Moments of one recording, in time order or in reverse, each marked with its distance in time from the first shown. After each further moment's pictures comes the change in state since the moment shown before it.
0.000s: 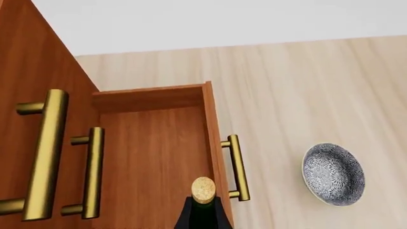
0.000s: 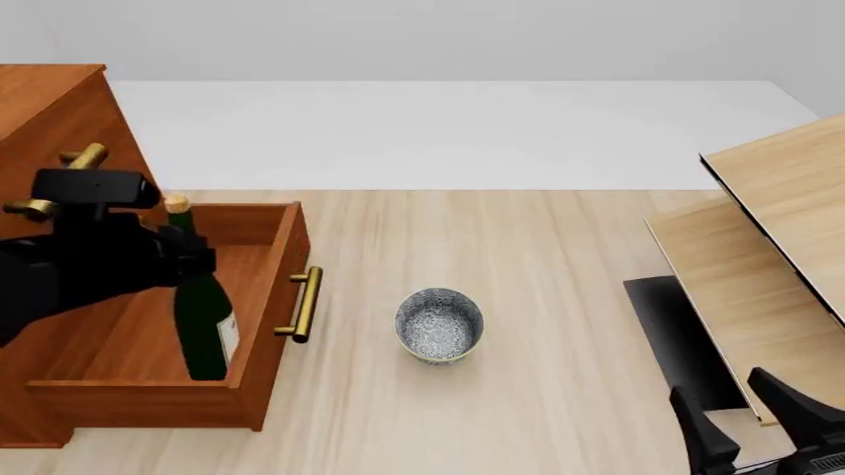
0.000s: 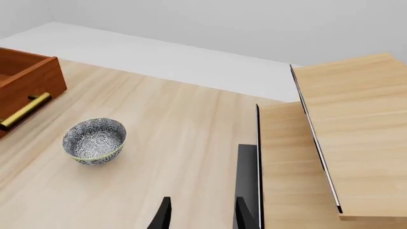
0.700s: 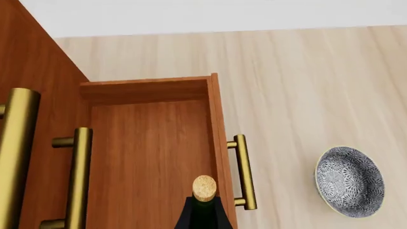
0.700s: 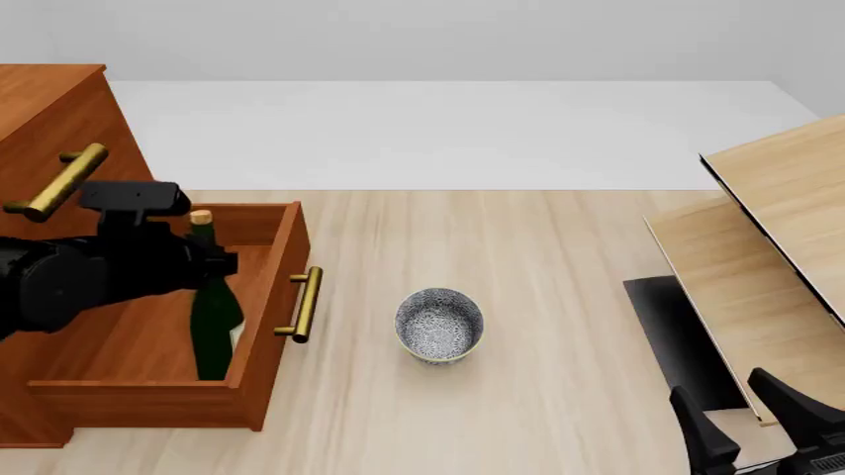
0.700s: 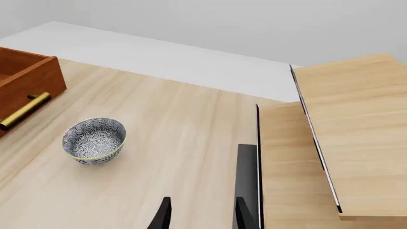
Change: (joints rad) left arm 0.011 0.150 -0.002 -0.073 -0.030; right arm -0.001 -0.003 0.000 0.003 -0.002
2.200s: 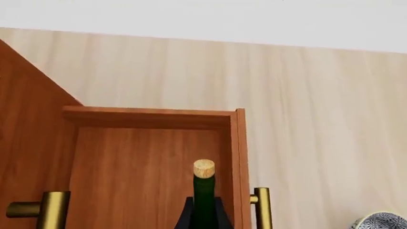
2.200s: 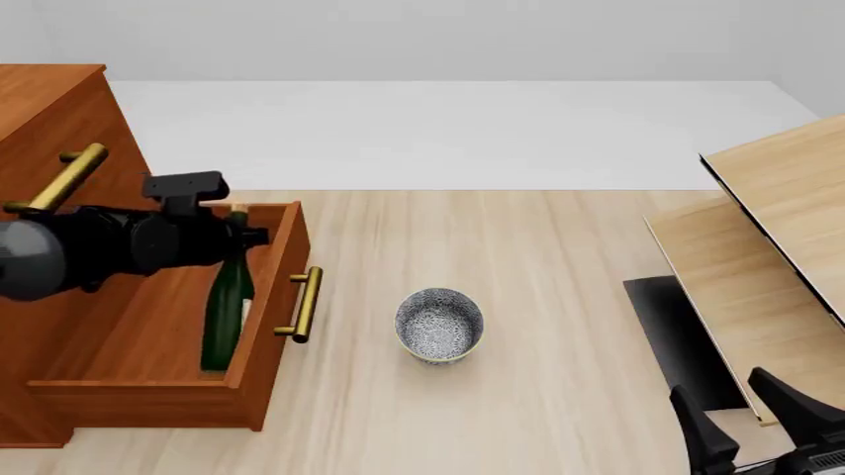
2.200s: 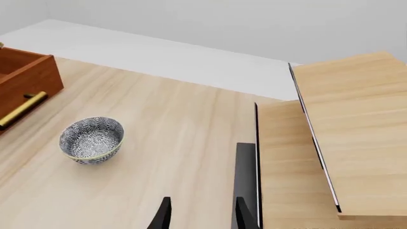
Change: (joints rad) left arm 0.060 0.406 -0.192 -0.165 -0.034; right arm -0.008 0.018 0.000 -0.010 -0.001
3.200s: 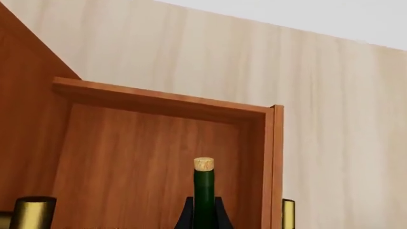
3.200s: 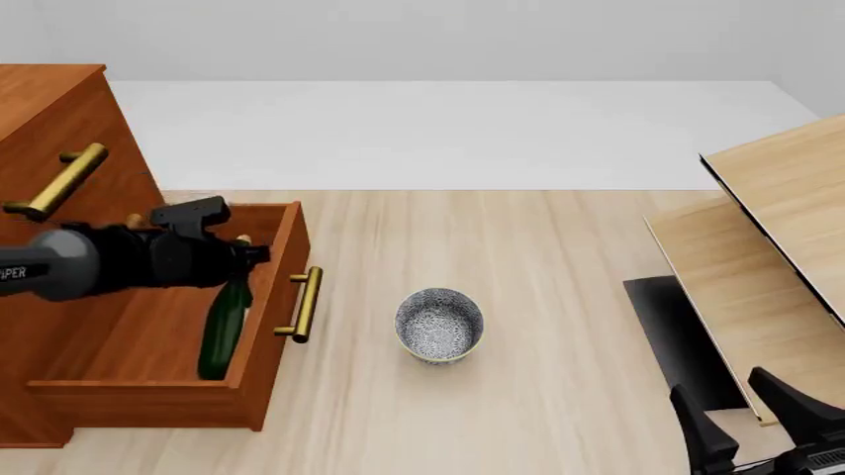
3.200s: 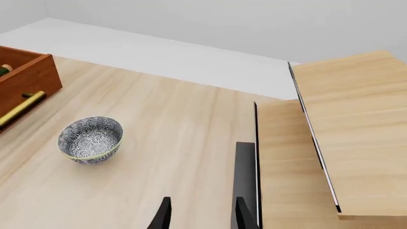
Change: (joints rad) left arm 0.036 0.135 0.010 -0.062 -0.006; right arm -0.004 0.010 0.000 -0.006 -0.001
